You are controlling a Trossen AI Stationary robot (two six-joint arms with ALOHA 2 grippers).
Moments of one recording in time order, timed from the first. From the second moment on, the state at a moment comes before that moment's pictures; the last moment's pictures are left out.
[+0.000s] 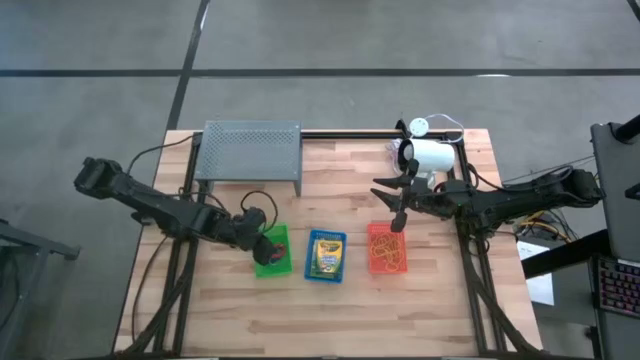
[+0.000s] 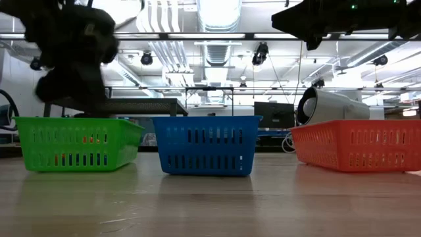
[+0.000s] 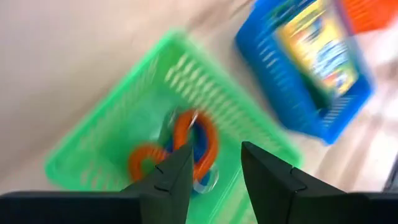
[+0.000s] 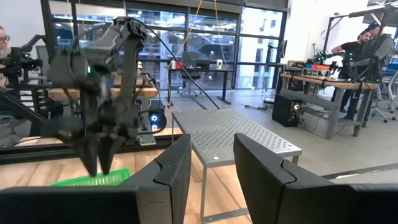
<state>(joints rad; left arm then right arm) -0.32 1.18 0.63 -0.45 -0.21 -1.17 0.05 0.96 0.39 0.68 0.34 -0.04</state>
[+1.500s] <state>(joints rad) -0.31 0.89 0.72 -0.19 -0.67 -0.27 0.05 0.96 0.39 0.68 0.34 -0.04</state>
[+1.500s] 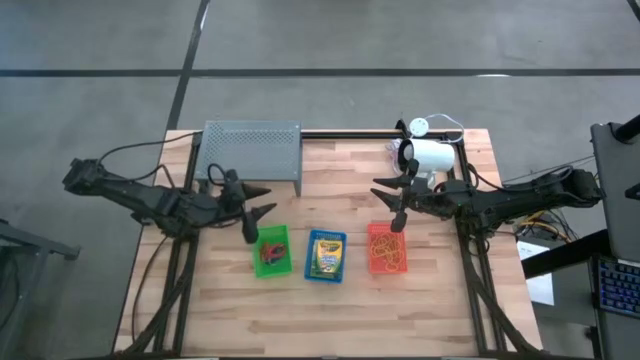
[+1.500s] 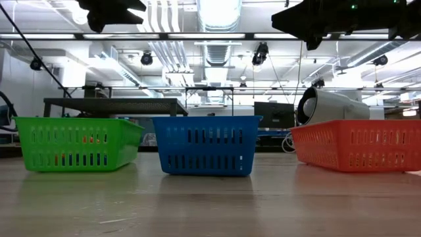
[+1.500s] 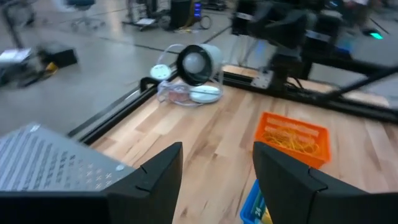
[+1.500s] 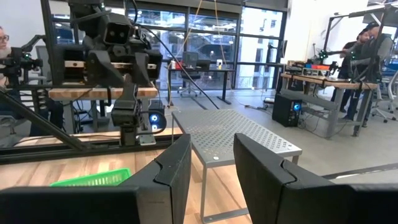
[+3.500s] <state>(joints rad) -0.33 0.95 0.82 -0.44 -0.82 -0.47 0.05 0.96 0.39 0.68 0.34 -0.04</state>
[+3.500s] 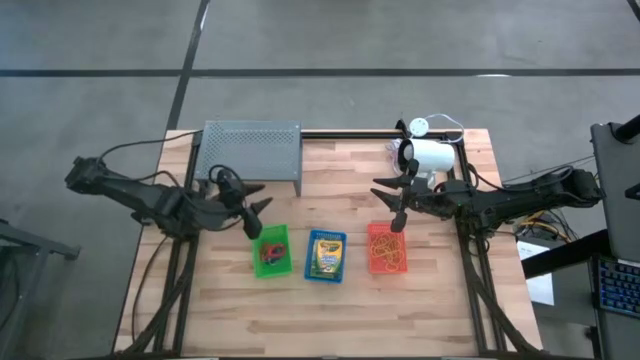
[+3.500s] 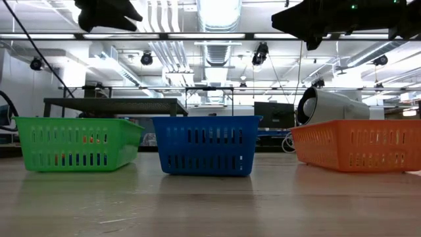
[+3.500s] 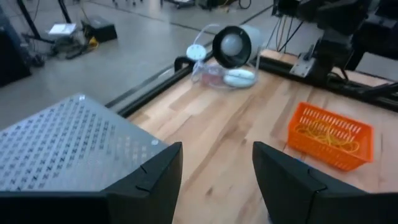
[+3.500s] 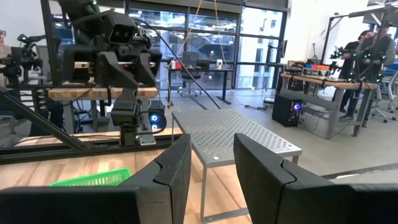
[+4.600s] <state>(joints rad) -0.33 0.91 0.61 -0.20 -0.82 -0.36 0.26 1.00 1.01 -0.27 0.51 0.31</state>
